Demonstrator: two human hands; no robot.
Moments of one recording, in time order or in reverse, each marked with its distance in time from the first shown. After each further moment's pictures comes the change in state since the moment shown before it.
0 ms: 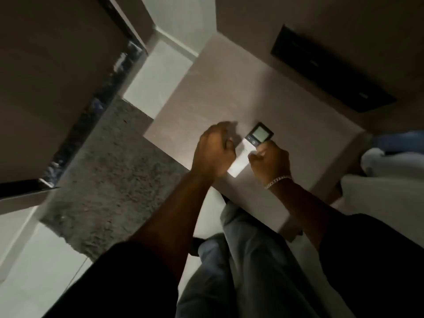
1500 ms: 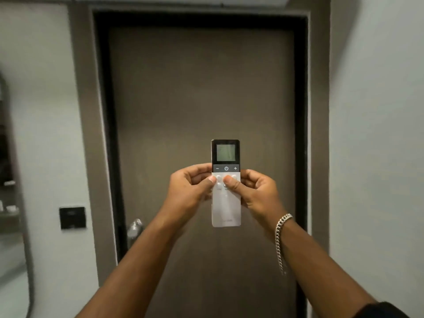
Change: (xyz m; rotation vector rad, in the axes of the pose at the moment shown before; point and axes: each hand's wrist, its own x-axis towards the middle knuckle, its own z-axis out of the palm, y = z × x) left_hand -0.347 0.332 -0.649 -0.507 1.067 0.563; right_hand -0.456 -0.634 -0.277 0.812 -0.794 -1.468
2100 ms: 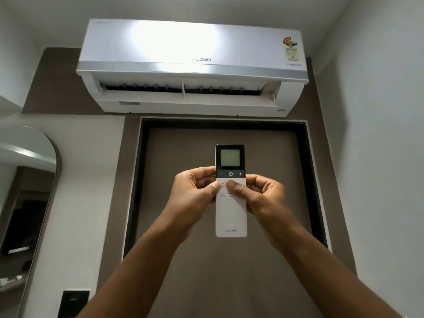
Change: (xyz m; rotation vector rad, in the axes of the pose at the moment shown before) left_hand 0.042 0.156 -0.021 0.078 -0.070 0.403; right_hand 0.060 -0.147 0.043 0.062 -0.083 -0.364
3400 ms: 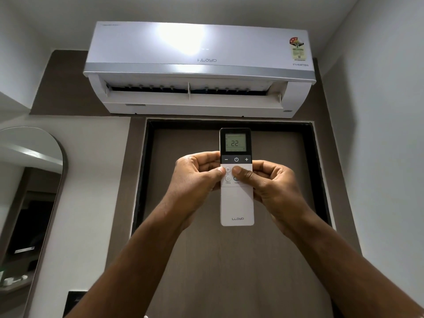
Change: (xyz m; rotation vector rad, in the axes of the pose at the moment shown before) left_hand 0.013 0.010 -0.013 0.026 0.029 0.034; right_hand 0.017 -0.015 0.005 -0.021 -0.040 -0.059
